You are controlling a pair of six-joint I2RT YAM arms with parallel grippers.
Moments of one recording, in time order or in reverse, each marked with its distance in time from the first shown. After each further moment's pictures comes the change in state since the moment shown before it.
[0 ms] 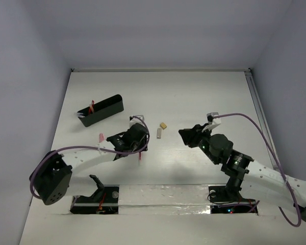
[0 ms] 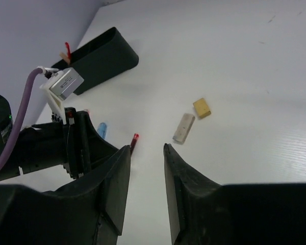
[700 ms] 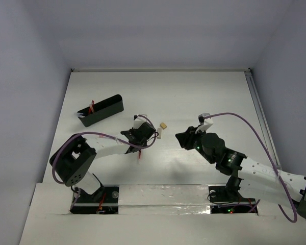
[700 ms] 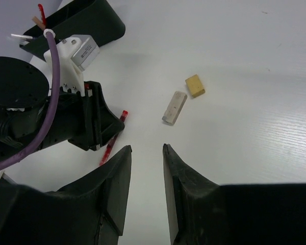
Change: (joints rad) left arm -0.013 0.304 0.093 0.015 -0.200 0.013; right arm 0.000 0.118 0.000 -0.022 -0.039 -0.011
